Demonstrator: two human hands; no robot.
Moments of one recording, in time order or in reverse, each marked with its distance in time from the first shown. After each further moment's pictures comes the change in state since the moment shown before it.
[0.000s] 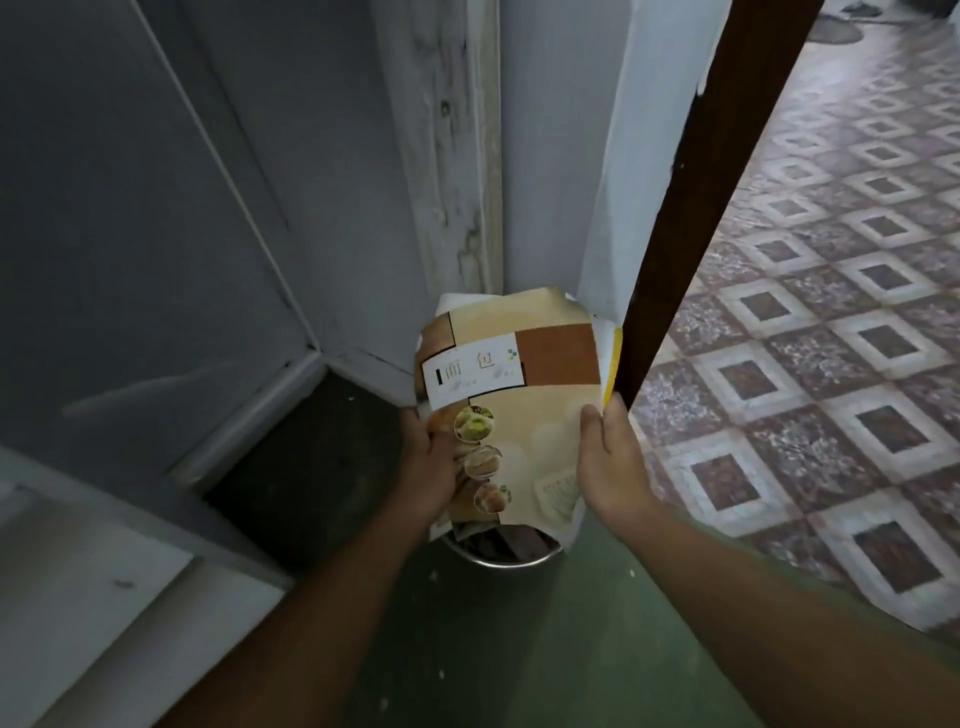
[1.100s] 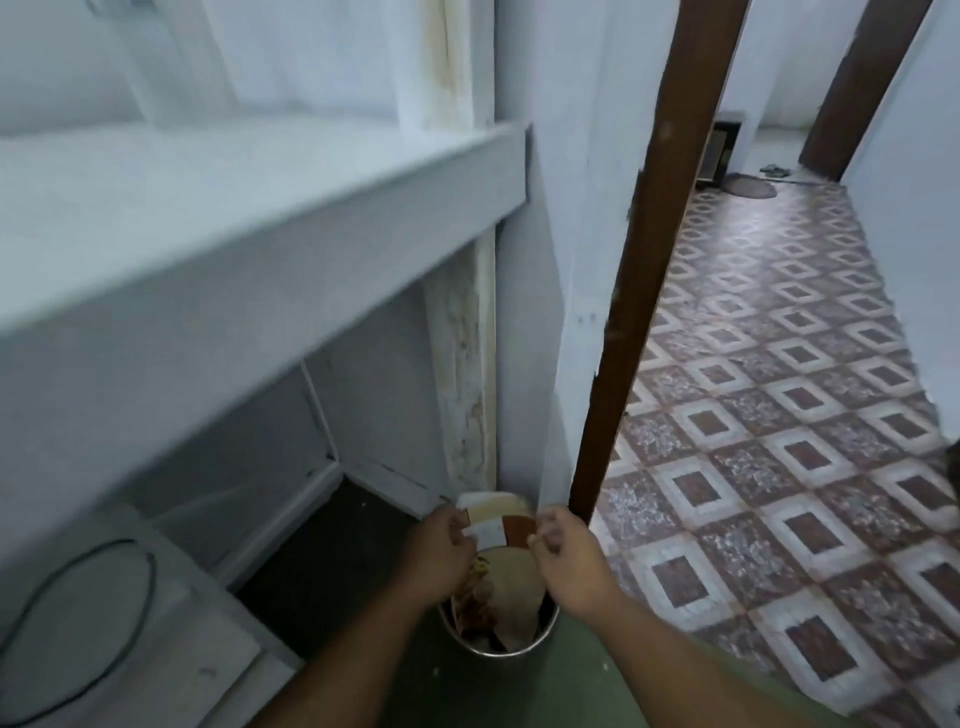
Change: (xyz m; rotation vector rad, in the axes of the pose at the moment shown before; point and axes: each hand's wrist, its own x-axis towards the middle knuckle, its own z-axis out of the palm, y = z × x) left_hand -0.085 0.138 -0.048 0.573 -0.178 0.074; right_hand -0.054 -0.133 -0.032 -0.277 -0.200 0.052
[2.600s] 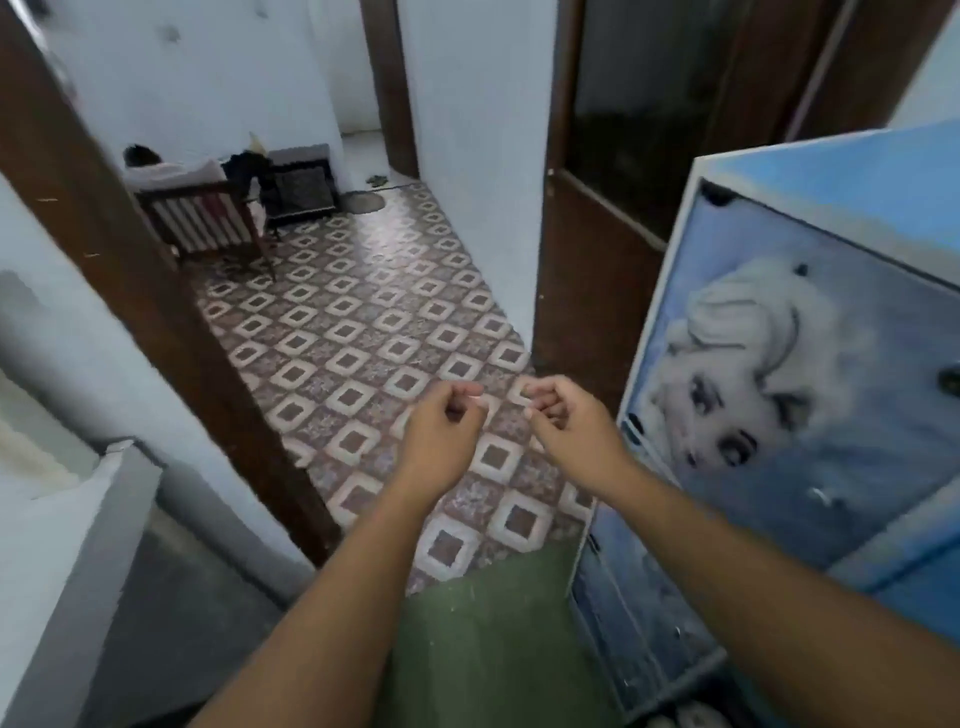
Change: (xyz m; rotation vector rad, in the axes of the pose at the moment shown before) left_hand -0.268 0.483 -0.023 -0.196 -0.462 0.768; right_hand -0.295 -0.243 -0.424 0.078 0.807 0.079
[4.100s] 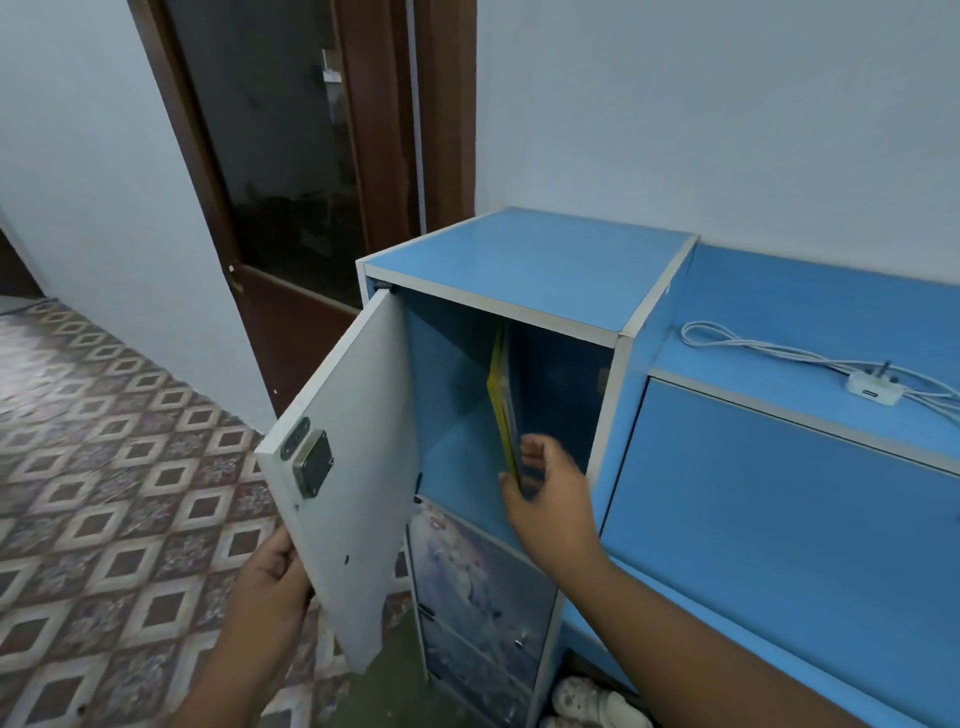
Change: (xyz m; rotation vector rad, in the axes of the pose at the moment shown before) left_hand -0.001 0.011 0.045 -0.567 -0.538 -0.040; right_hand -0.112 0.018 -0.112 -0.179 0.832 0.260
